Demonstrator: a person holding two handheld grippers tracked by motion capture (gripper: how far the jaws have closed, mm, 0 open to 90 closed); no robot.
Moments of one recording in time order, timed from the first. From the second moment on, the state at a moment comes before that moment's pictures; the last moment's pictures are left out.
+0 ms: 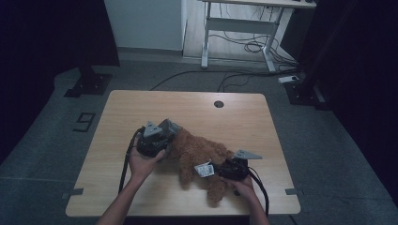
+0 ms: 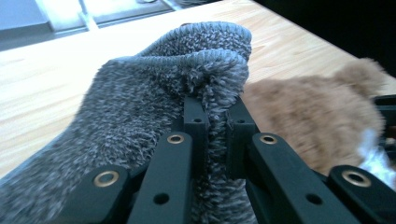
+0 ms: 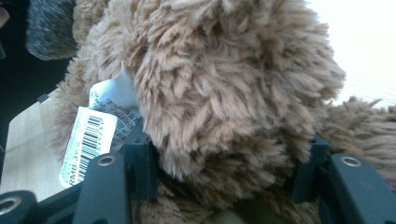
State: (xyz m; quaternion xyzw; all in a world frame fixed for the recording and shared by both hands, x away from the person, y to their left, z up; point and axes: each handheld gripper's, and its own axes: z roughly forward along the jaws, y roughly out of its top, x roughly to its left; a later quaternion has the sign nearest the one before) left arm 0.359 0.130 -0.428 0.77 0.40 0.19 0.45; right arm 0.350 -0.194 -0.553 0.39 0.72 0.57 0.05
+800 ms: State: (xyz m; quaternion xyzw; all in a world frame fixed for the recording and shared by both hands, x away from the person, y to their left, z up) left arm 0.359 0.020 -0.442 0.83 0.33 0.17 0.42; right arm 0.349 -0.192 -0.552 0.38 0.73 0.57 0.06
